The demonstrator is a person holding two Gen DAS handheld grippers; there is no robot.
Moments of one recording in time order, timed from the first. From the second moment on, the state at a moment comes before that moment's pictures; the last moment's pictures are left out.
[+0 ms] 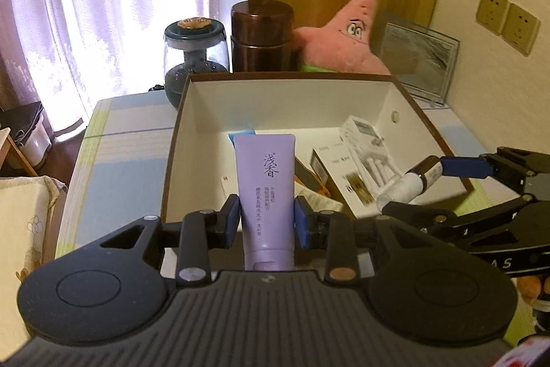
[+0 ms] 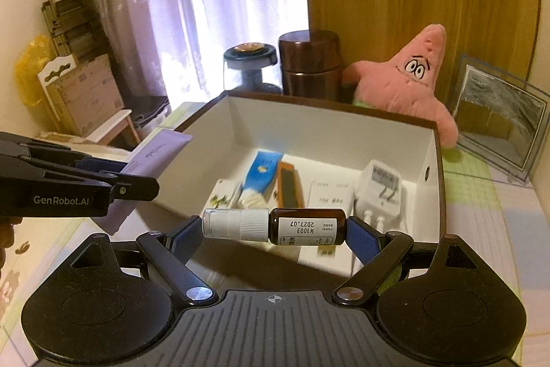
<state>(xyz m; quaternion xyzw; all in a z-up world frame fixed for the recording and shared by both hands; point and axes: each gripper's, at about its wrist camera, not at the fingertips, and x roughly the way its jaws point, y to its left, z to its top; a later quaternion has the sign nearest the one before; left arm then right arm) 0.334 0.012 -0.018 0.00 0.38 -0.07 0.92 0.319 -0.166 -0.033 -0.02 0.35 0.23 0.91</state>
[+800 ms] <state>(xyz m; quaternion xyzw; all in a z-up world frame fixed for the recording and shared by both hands) 0.465 0.017 -0.064 0.03 0.43 -0.06 0.90 0.463 -0.146 -0.072 -0.03 0.42 0.19 0.89</state>
